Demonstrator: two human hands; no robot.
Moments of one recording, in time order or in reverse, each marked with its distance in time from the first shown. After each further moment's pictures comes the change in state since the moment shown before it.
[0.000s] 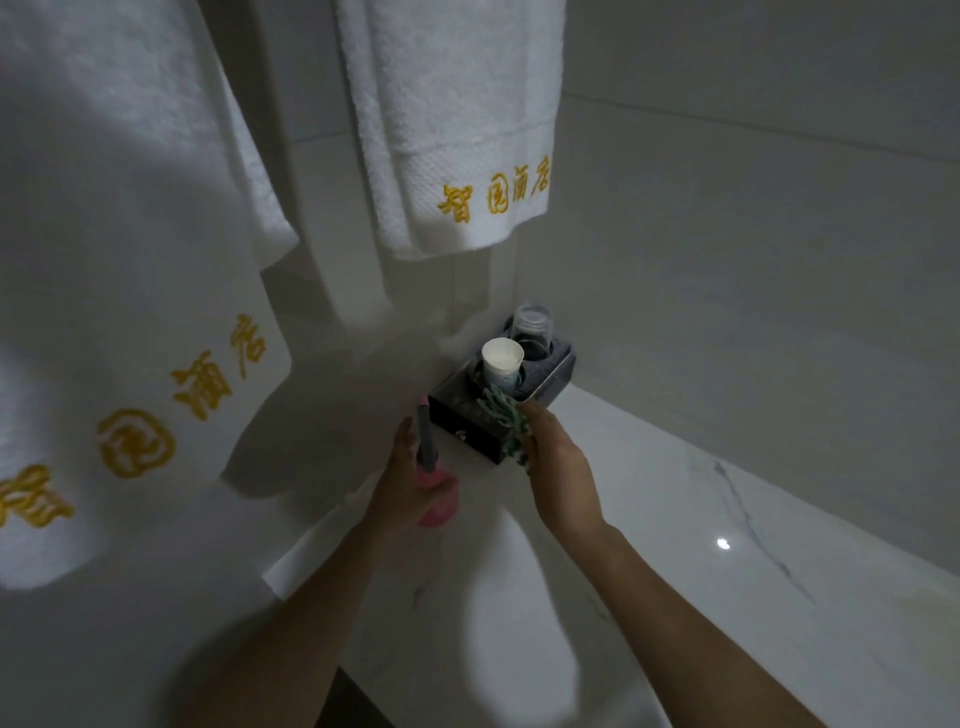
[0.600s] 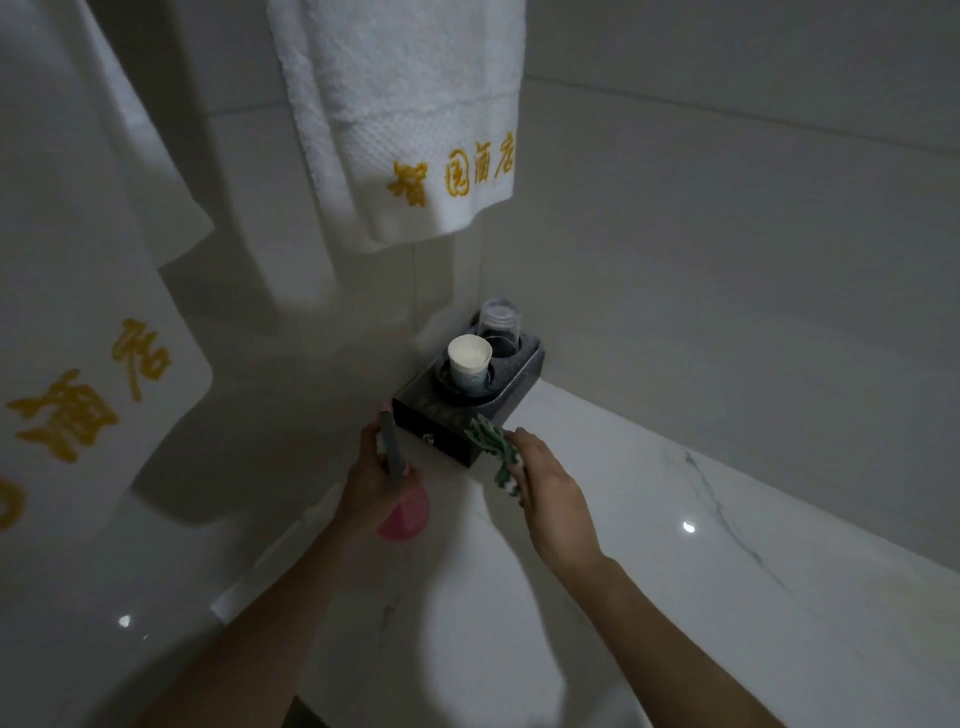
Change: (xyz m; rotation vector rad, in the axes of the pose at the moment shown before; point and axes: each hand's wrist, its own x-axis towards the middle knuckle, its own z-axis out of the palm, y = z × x) left_hand 0.026 -0.015 0.013 -0.079 0.095 0.051; right_hand -0.024 0.027 -0.003 -0.025 -0.110 0.062
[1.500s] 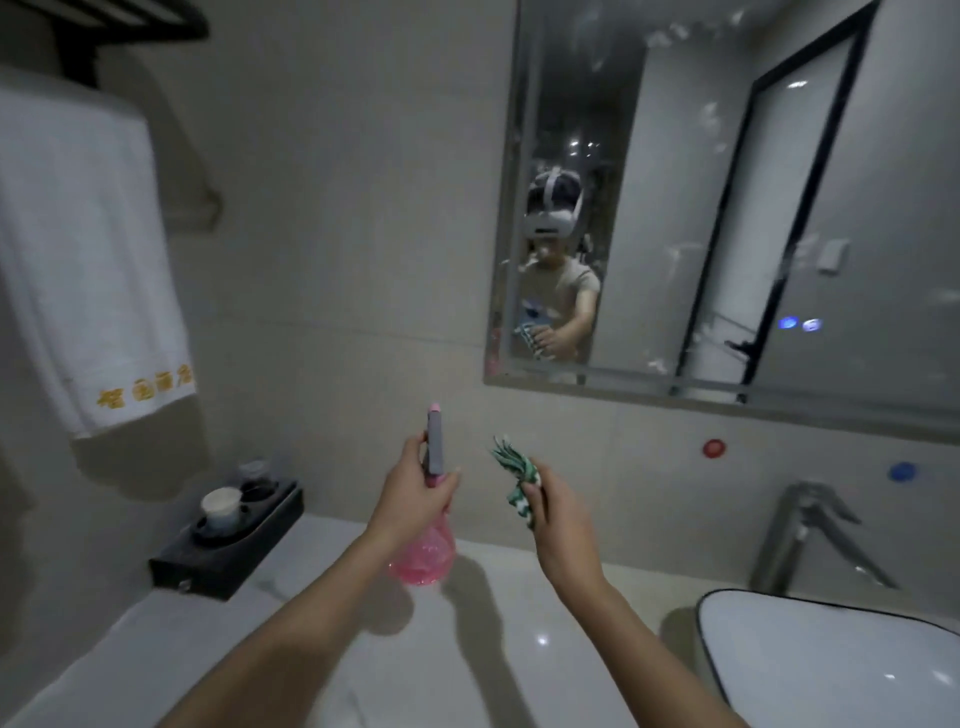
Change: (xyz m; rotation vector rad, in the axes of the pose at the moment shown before) left_hand -0.238 0.393 0.157 -0.201 -0.324 0.445; right_hand -0.223 0.005 -0.357 -0.007 0.564 0.230
